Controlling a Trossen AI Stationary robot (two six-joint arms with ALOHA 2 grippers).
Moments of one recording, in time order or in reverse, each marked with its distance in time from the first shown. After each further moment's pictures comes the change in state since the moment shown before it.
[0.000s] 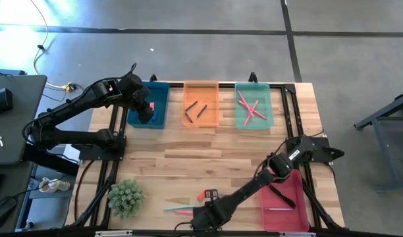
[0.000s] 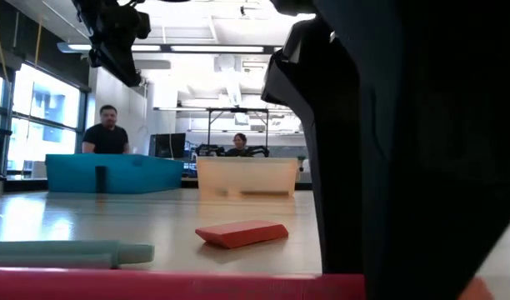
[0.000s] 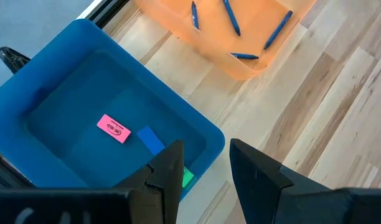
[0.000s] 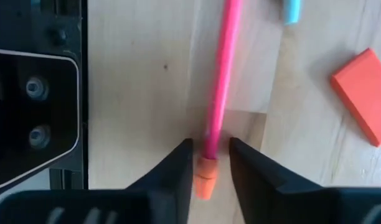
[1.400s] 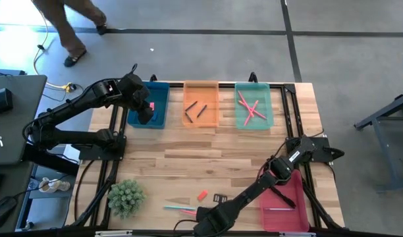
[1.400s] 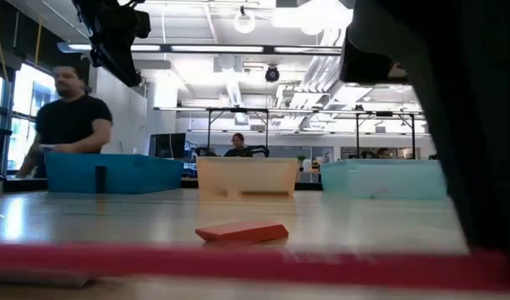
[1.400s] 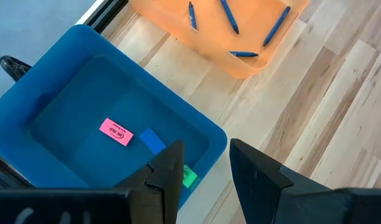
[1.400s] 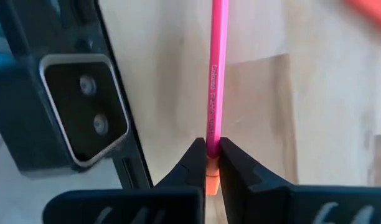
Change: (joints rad) left arm 0.000 0.000 0.000 0.000 0.000 0.044; right arm 0.026 -0.001 0.105 -0.094 -0.022 0.347
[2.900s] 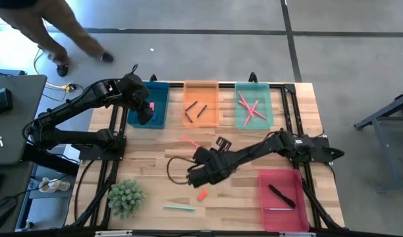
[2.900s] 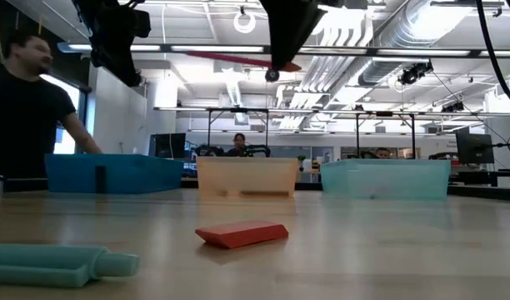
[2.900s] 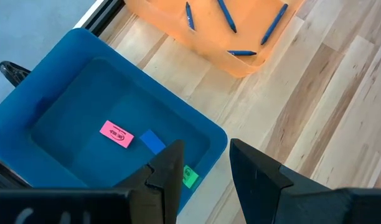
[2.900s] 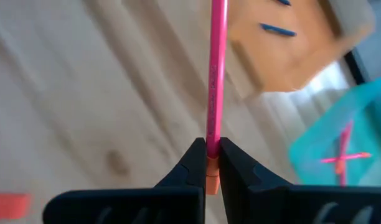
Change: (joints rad) left arm 0.000 0.000 0.000 0.000 0.004 0.027; right arm -0.278 -0.286 -0.070 -0.360 0.591 0.012
